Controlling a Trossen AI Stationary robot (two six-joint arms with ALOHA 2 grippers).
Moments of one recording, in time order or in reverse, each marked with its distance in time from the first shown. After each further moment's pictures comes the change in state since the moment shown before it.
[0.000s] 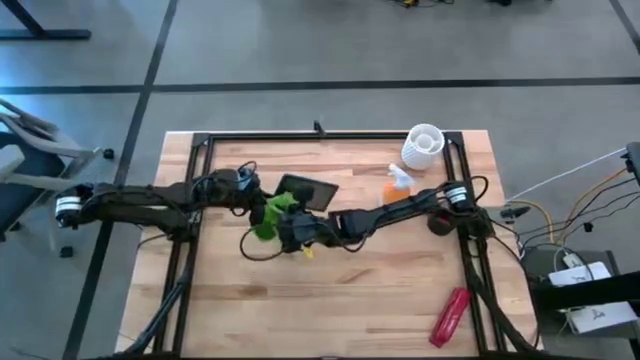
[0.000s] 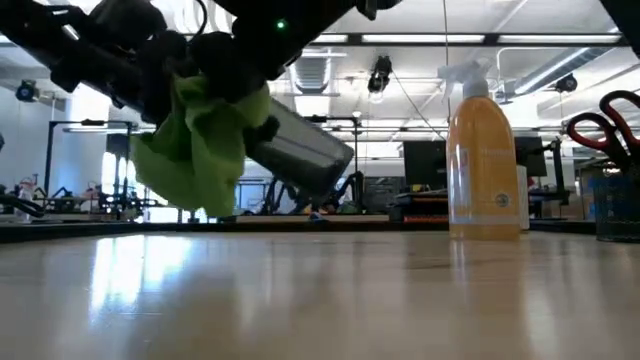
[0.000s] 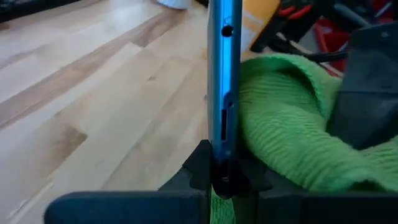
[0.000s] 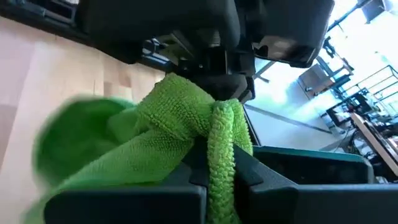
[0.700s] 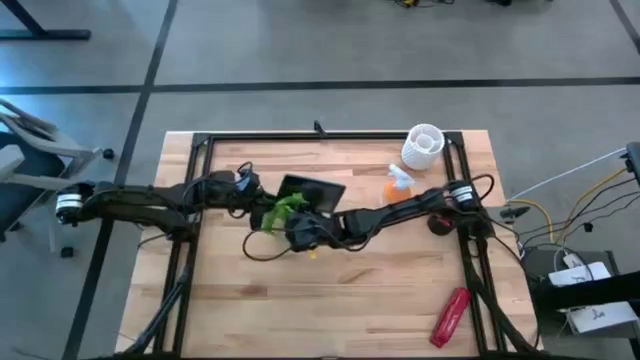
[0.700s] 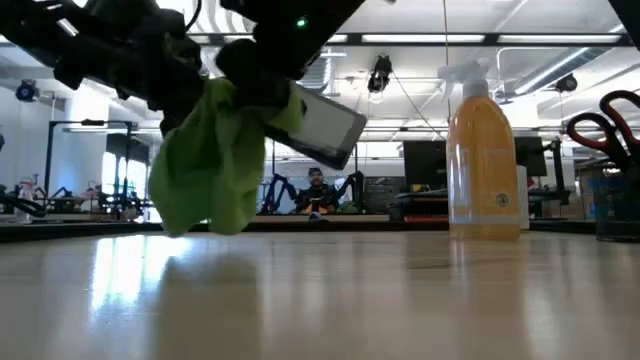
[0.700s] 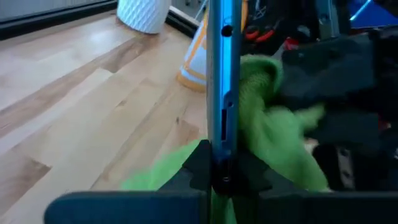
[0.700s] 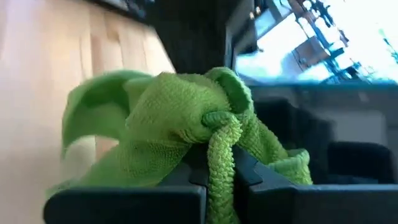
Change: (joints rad) left arm -0.042 -0.005 -0.001 0.114 0.017 -0.012; right arm 0.043 -0.071 -0.002 -0.358 0.165 0.136
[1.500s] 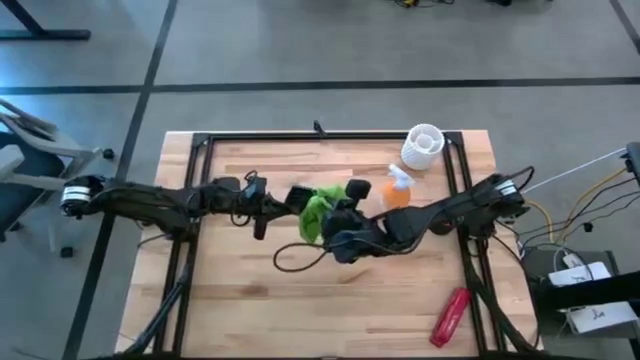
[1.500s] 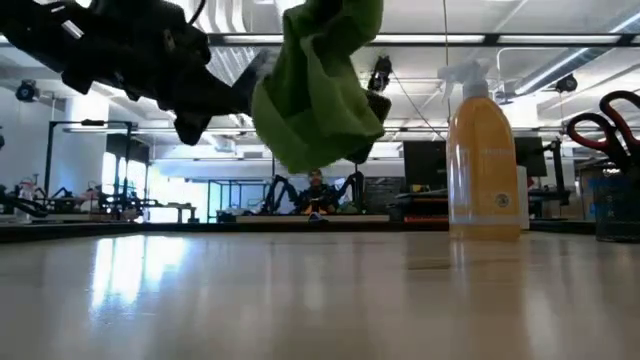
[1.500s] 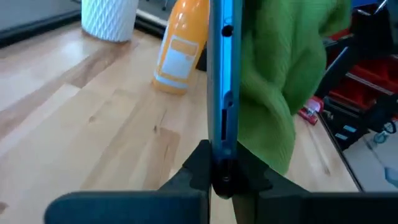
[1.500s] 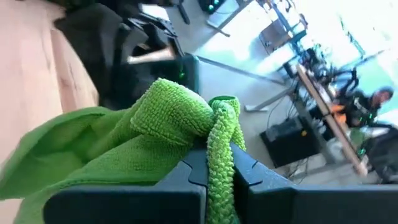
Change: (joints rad) left arm -0.072 0.147 -0.001 0.184 -0.016 0.084; right arm 0.116 -0.233 -0.010 -0.327 0.180 0.164
